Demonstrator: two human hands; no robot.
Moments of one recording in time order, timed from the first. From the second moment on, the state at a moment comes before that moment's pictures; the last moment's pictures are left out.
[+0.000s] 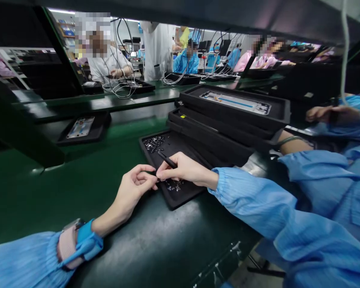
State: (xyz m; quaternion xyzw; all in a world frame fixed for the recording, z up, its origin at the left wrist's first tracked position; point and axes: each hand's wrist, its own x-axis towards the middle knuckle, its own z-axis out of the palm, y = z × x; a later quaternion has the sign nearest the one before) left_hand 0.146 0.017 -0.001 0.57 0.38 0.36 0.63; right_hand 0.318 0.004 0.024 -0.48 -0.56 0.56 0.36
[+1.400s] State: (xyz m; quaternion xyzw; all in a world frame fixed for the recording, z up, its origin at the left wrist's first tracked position) left_hand 0.152 0.017 -0.003 0.55 0.39 0.44 0.59; right_hand 0.315 0.001 0.018 -0.51 -0.60 0.46 0.40
